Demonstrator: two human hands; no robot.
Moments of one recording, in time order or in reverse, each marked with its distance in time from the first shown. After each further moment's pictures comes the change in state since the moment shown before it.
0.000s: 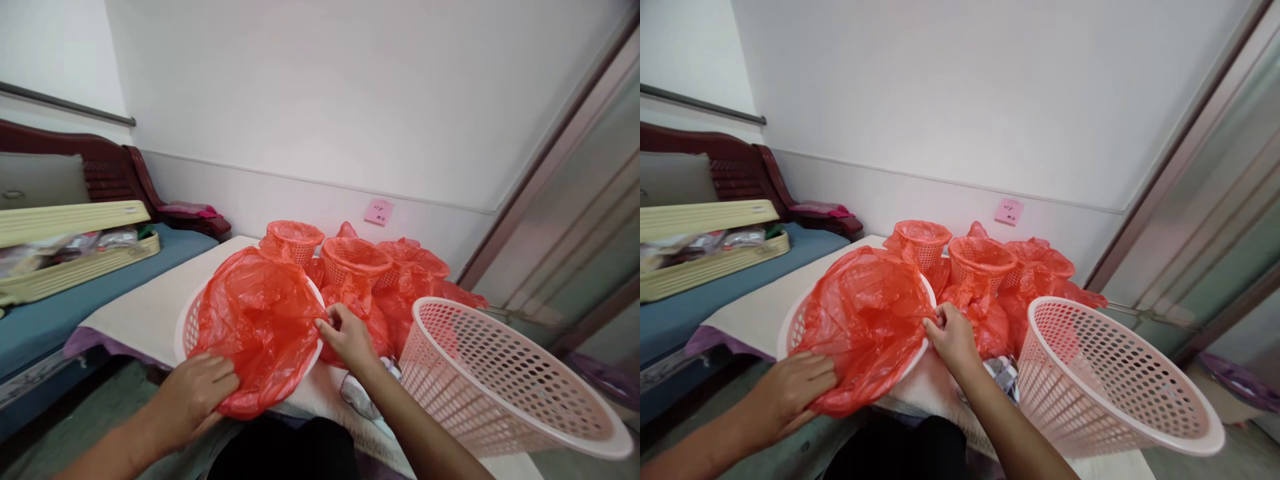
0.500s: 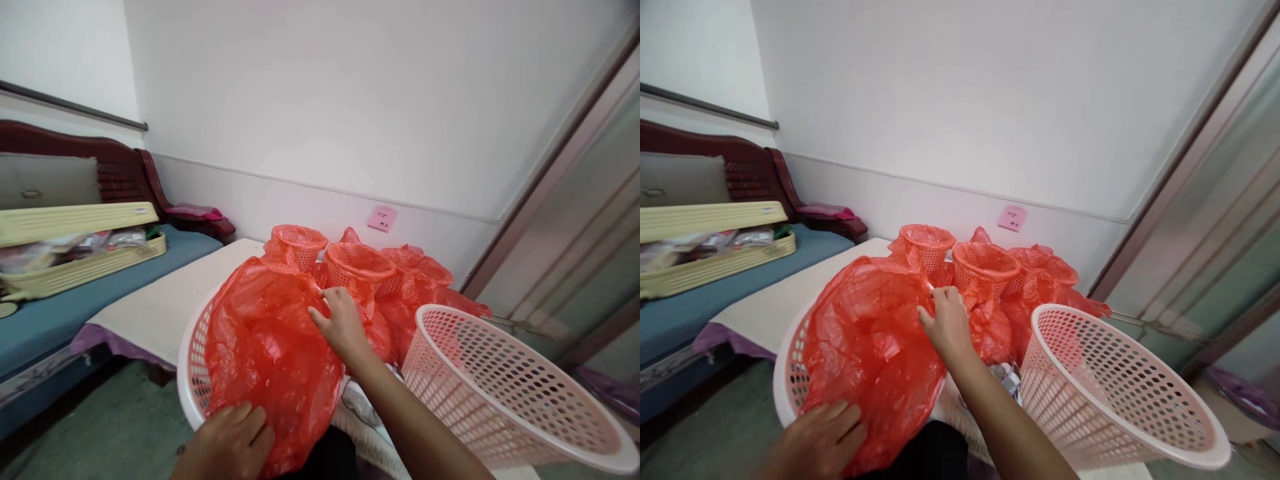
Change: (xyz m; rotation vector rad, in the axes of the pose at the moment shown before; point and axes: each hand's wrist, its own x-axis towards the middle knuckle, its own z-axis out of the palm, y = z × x) left_hand -0.004 0.080 0.032 0.120 0.078 -0.165; right_hand 0.020 -0.030 0.010 -0.393 0.039 -0.166
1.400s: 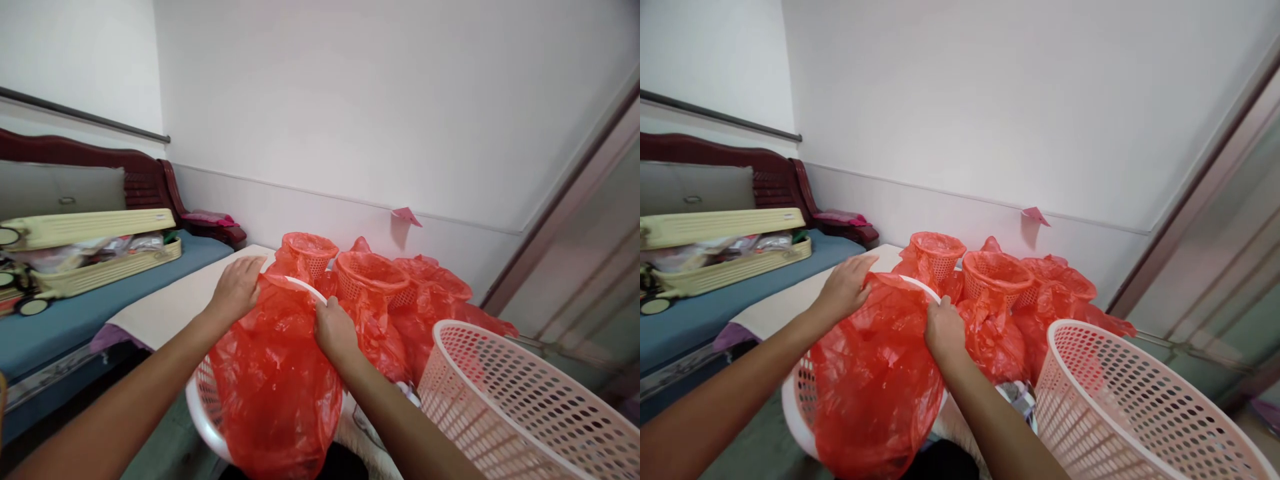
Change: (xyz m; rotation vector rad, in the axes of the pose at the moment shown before) left_hand 0.143 -0.149 -0.047 -0.042 0.232 -0.314; right_hand 0.016 -0.014 0.033 -0.438 -0.188 -0.023
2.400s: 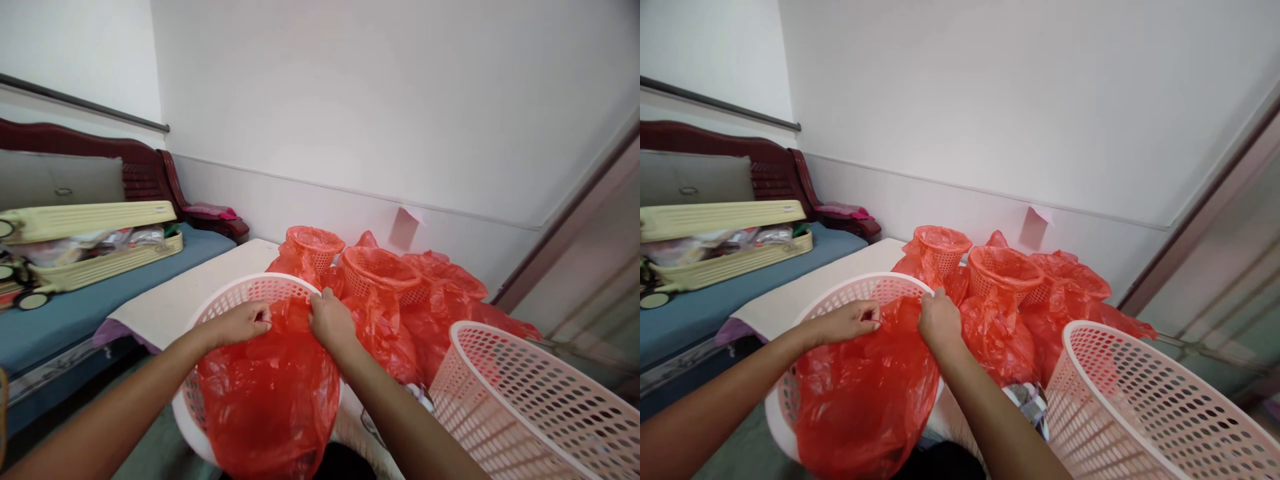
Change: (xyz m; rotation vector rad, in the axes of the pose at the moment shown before) left_hand -0.037 -0.024 0.038 -0.670 -0.707 -0.249; right_hand 0.026 -0.018 0.004 0.016 -0.042 -0.067
